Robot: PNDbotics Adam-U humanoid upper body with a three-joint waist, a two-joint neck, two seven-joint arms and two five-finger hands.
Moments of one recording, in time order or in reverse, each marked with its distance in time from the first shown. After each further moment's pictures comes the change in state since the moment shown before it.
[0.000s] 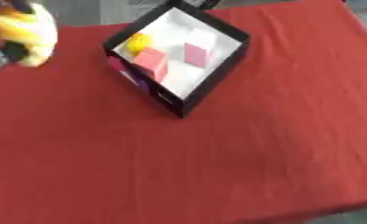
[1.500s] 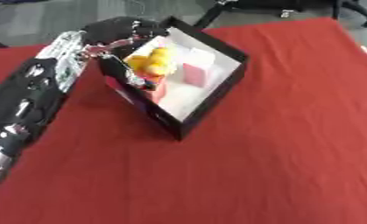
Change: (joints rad) left arm -0.260 -0.499 0.190 0.938 -0.819 -0.327 0.246; right arm -0.126 -0.002 0.051 -0.010 -0.094 0.023 0.036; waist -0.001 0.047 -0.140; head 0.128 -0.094
